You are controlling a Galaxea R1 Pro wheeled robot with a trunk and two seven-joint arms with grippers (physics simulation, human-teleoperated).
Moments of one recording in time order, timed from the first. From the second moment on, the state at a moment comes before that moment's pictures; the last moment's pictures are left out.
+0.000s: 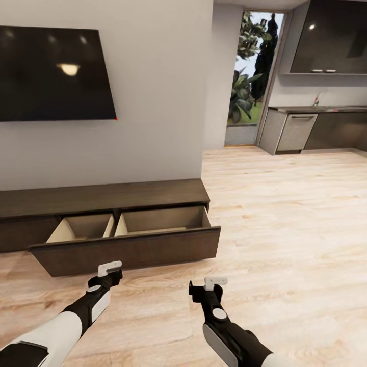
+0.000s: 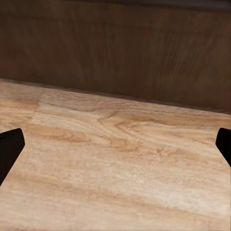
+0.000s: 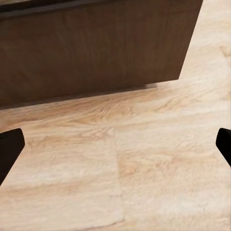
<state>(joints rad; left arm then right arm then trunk) -0.75 0.09 -0.21 -0.24 0.40 -0.10 0.22 -0.51 0.06 0.78 -0.76 -0.63 -0.05 -0.48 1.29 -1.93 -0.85</state>
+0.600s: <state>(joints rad) -0.75 0.09 -0.27 -0.24 0.40 -0.10 0.22 -0.51 0.06 0.78 -0.76 -0.62 -0.09 -0.48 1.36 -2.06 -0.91</state>
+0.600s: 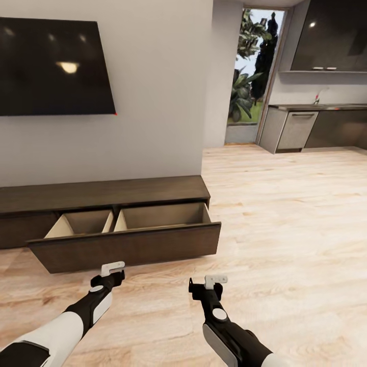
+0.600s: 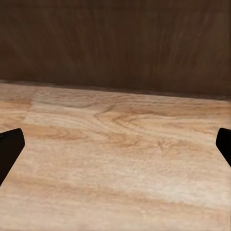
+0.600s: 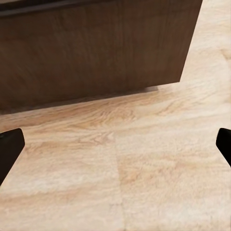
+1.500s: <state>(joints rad) -0.75 0.10 -0.28 -0.25 0.40 -0.10 0.22 -0.51 0.06 0.77 -0.76 -0.63 -0.20 -0.50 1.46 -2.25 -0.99</state>
